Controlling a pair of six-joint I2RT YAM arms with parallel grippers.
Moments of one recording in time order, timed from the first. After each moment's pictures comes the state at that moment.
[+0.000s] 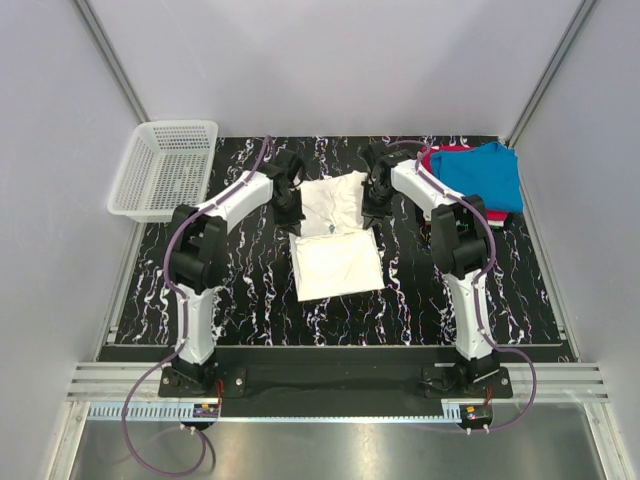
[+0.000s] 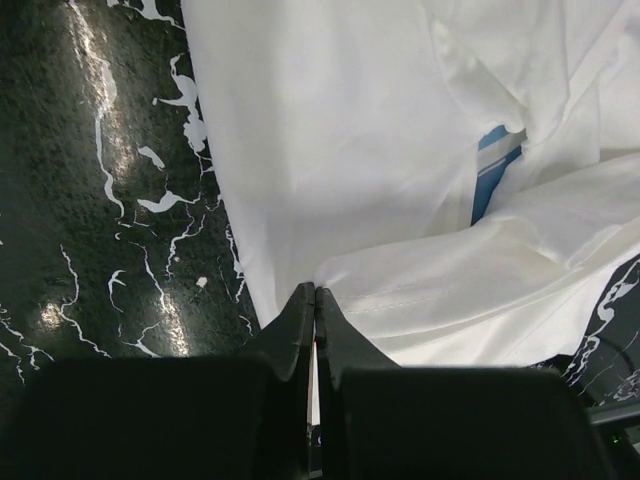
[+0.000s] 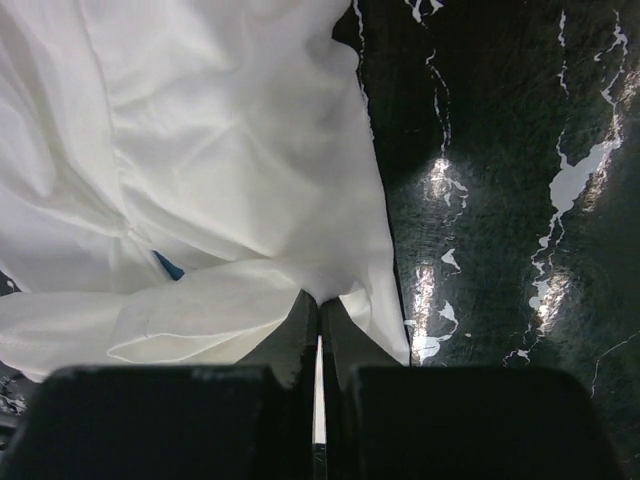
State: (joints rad) left arm -0.42 2.07 1.68 -0.89 0.13 -0.53; right arm 0.39 2.26 1.92 -0.97 -0.13 0.48
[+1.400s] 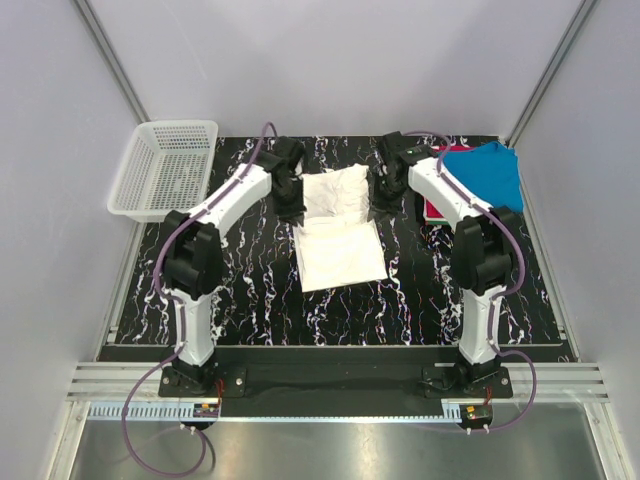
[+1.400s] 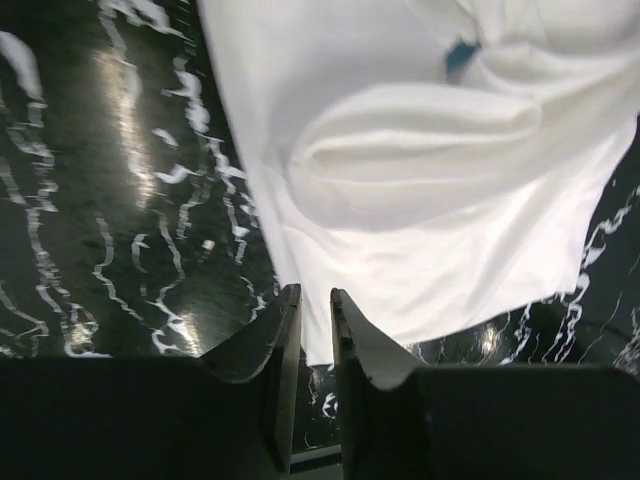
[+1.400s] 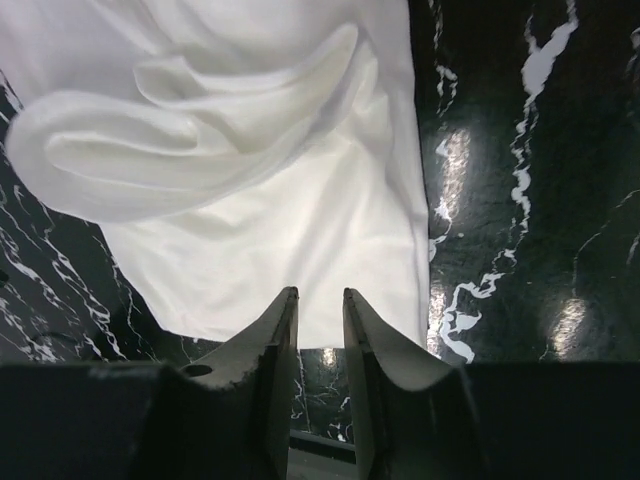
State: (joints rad) left arm -0.44 2.01 1.79 -1.00 0.10 -0.49; right arm 0.37 2.04 1.81 -0.97 -0.13 0.49
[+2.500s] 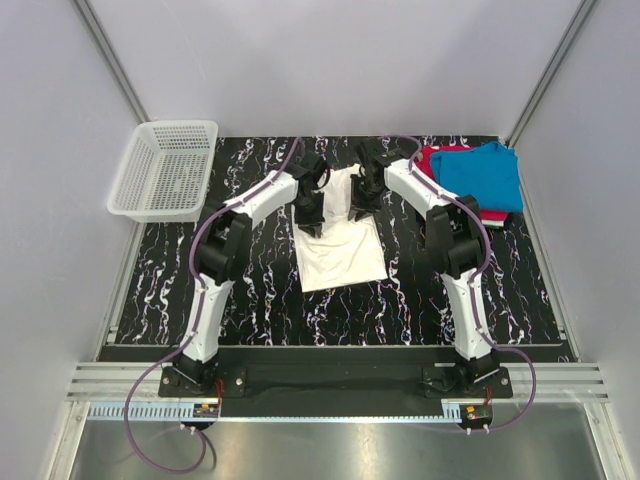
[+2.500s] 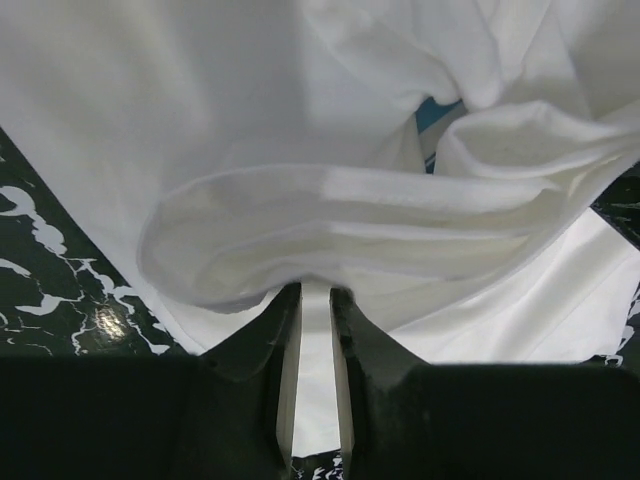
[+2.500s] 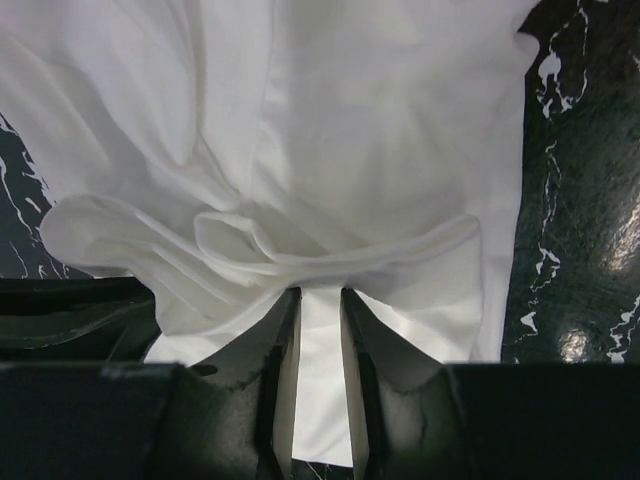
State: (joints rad) left arm -0.51 2.26 1.89 -0.93 0.13 -0.47; right arm 0.42 2.29 1.97 -0.87 -0.18 0.48
